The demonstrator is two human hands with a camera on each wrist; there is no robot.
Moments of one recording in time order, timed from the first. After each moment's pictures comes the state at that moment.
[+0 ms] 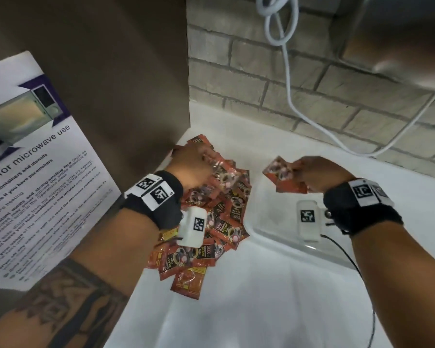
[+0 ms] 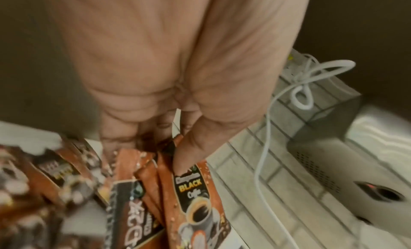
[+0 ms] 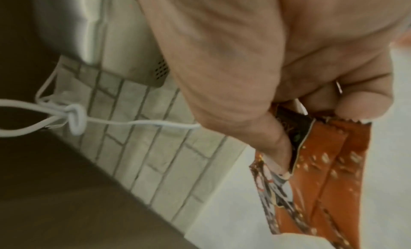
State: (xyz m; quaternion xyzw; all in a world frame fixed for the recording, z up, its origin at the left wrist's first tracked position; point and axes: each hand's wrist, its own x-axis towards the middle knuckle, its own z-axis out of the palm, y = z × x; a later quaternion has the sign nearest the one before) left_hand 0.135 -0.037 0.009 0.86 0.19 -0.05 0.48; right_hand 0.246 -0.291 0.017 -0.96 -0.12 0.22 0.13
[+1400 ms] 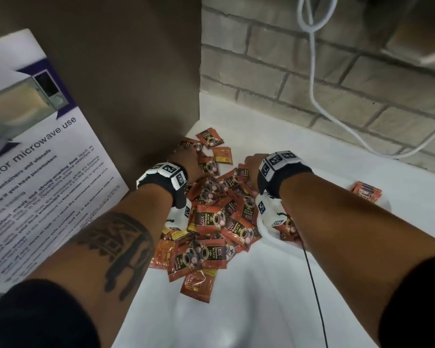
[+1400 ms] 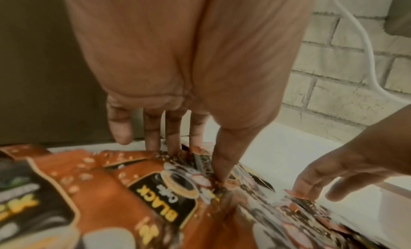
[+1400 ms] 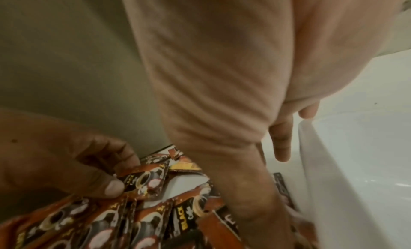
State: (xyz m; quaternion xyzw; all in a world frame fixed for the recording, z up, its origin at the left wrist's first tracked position) left_hand 0.182 0.022 -0.073 0.94 0.23 -0.12 0.21; right_hand 0.300 -0.157 -0.082 -0.90 -0.26 0.27 -0.21
